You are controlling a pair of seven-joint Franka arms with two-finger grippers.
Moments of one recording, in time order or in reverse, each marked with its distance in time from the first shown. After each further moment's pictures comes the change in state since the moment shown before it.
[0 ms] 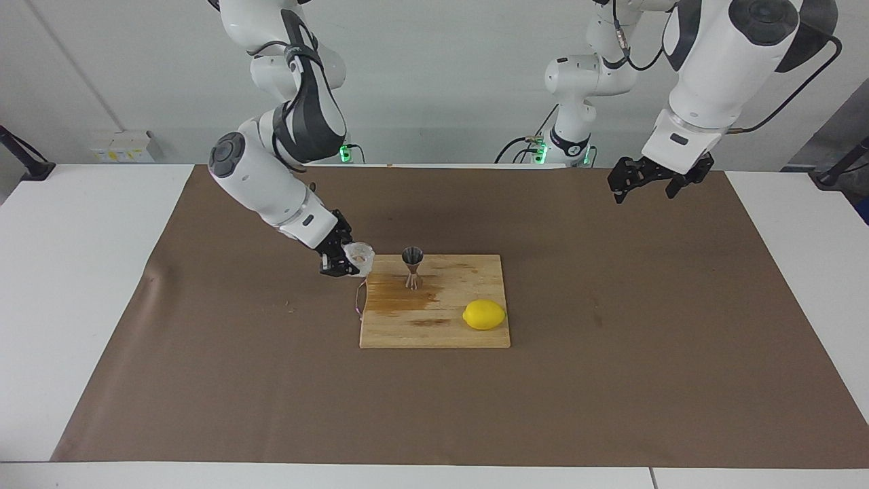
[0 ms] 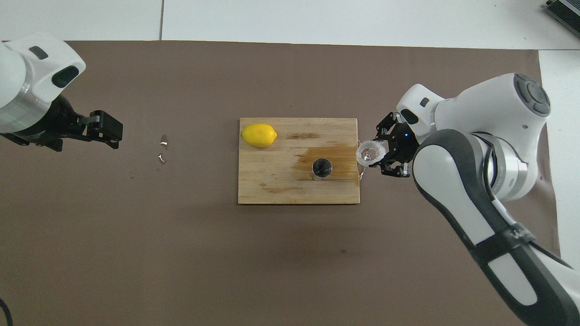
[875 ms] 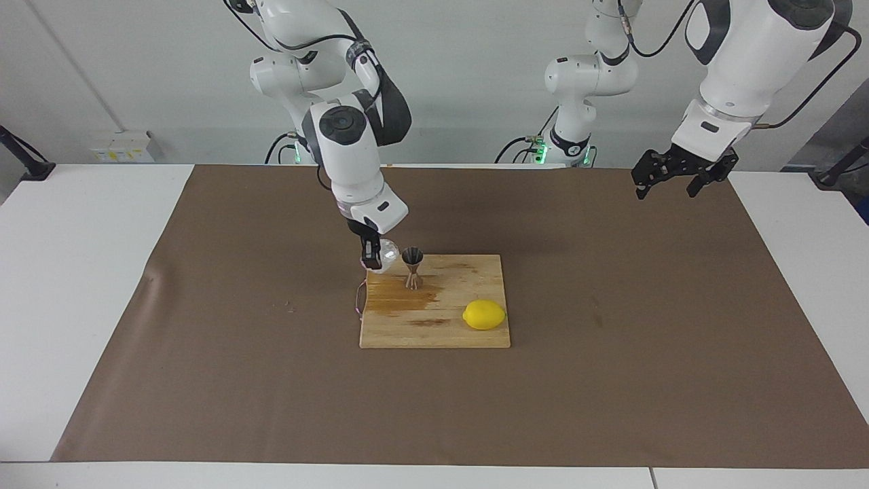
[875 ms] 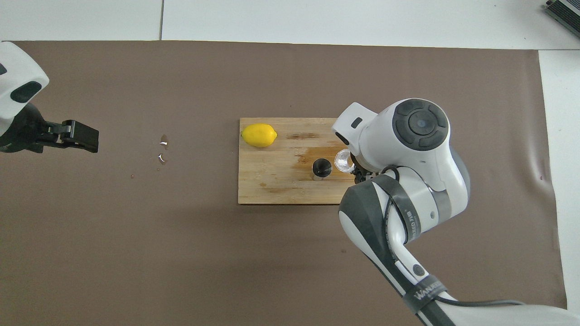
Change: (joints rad) left arm -0.006 -0.109 0.084 -0.153 -0.043 0.138 0.152; right arm 0.209 -0.001 0.000 0.013 -0.429 0.040 0.377
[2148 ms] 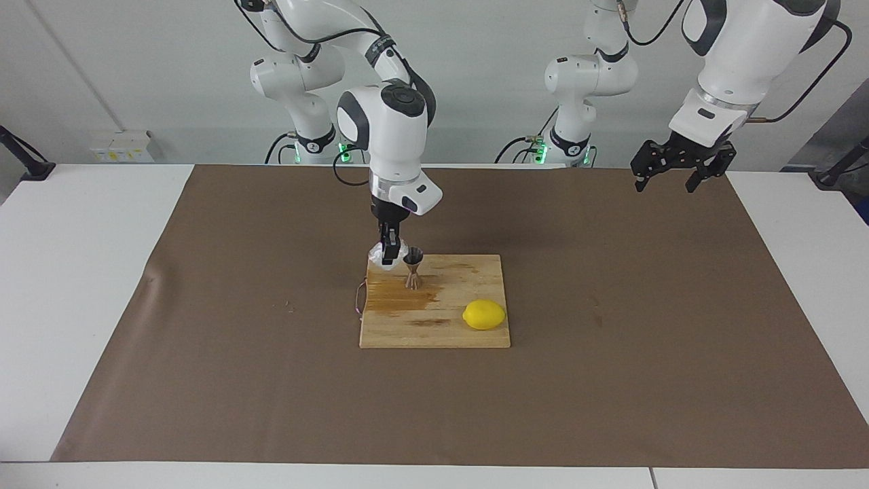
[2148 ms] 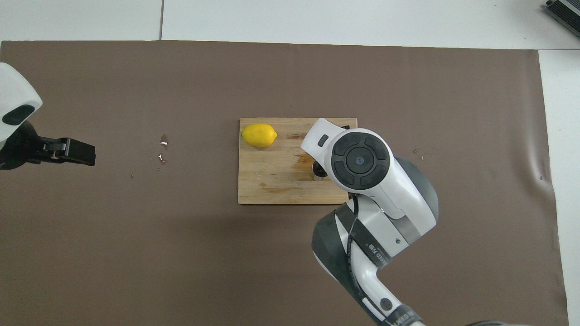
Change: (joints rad) left arm -0.002 -0.086 0.023 -0.122 -0.020 0.031 0.042; right arm 0.089 -0.011 0.005 0.006 -0.215 0.000 0.084
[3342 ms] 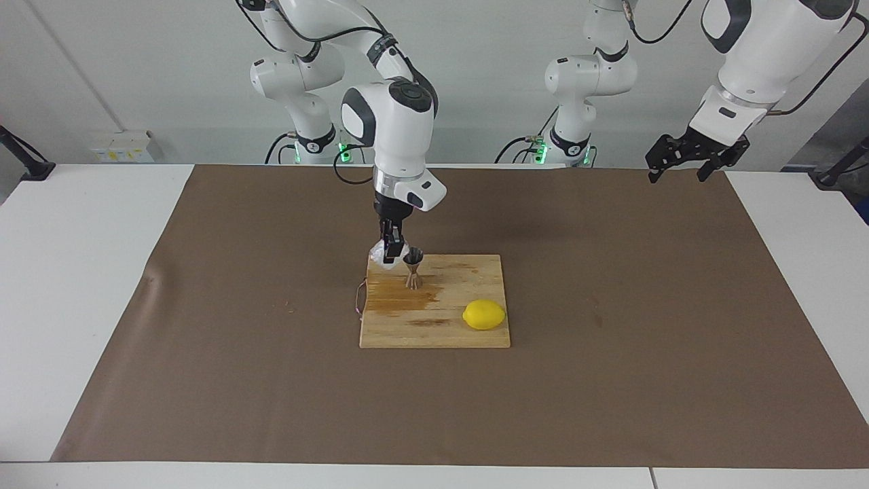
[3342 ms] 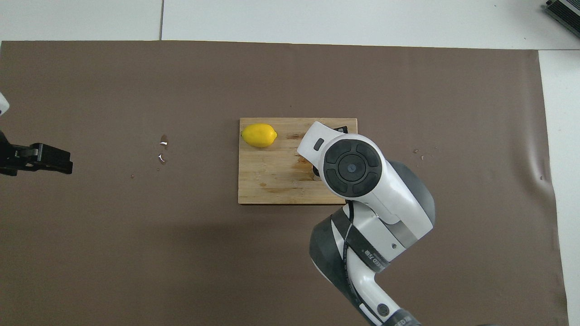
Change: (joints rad) left arm 0.041 -0.010 0.033 0.005 0.000 -0.037 0.000; right arm 0.012 -0.005 0.001 -0.004 -0.041 -0.001 0.000
